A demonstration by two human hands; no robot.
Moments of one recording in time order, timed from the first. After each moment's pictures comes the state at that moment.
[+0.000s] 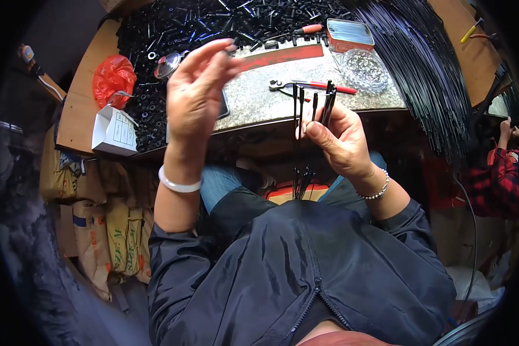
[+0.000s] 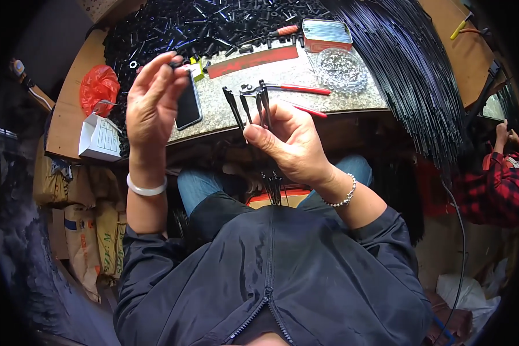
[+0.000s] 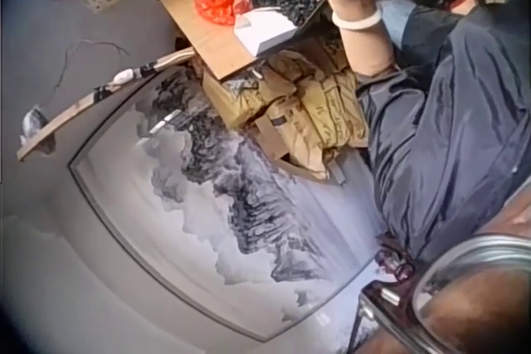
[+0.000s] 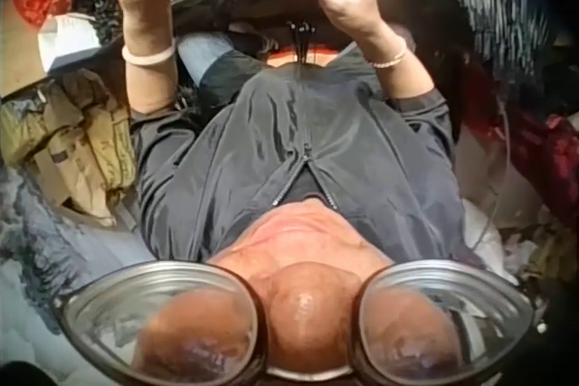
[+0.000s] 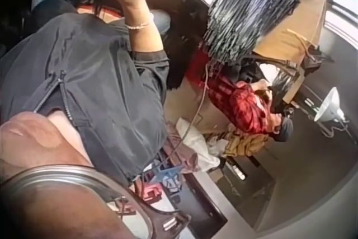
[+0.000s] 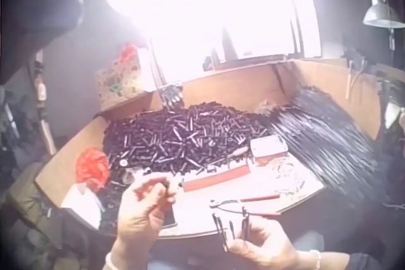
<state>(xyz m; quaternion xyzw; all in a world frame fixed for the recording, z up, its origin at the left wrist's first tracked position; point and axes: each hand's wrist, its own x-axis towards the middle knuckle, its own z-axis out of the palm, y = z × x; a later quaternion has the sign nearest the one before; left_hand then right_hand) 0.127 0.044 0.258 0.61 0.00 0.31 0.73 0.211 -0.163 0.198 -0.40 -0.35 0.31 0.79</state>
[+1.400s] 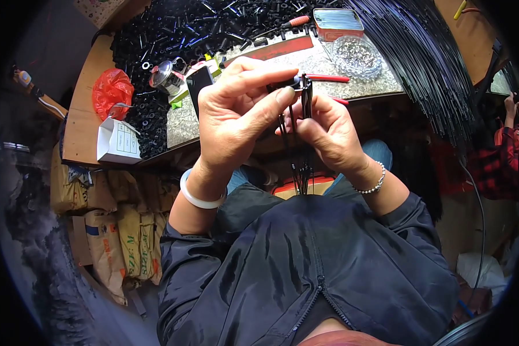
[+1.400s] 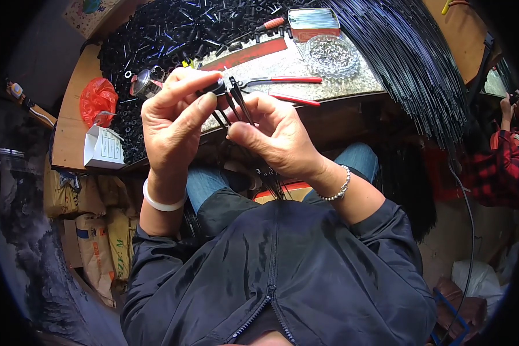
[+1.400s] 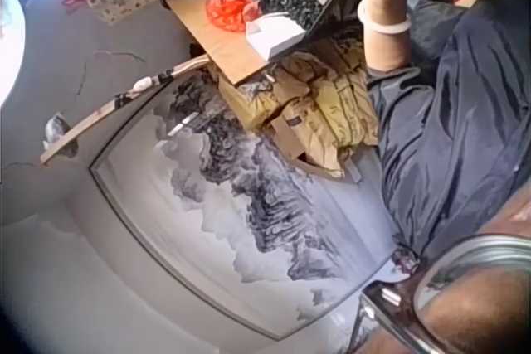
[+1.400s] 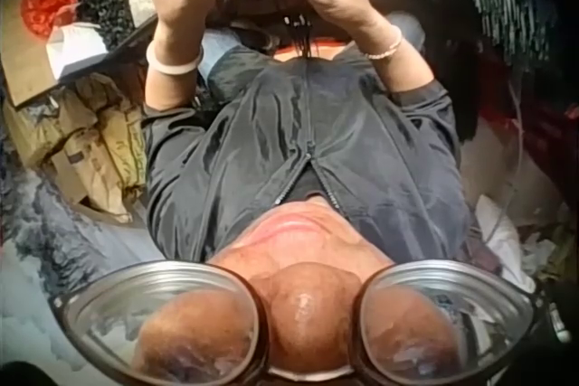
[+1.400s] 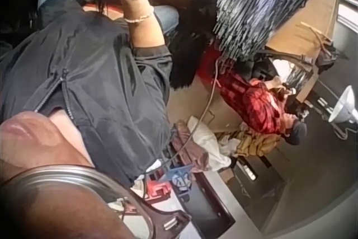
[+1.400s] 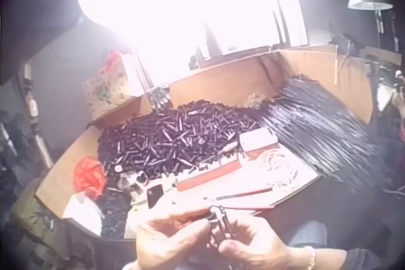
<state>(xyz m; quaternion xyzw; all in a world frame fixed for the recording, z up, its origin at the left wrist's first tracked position) 0.134 -0.025 0.263 0.71 -0.13 0.26 0.64 0.208 -0.166 0.197 -0.38 -0.35 0.34 0.79</state>
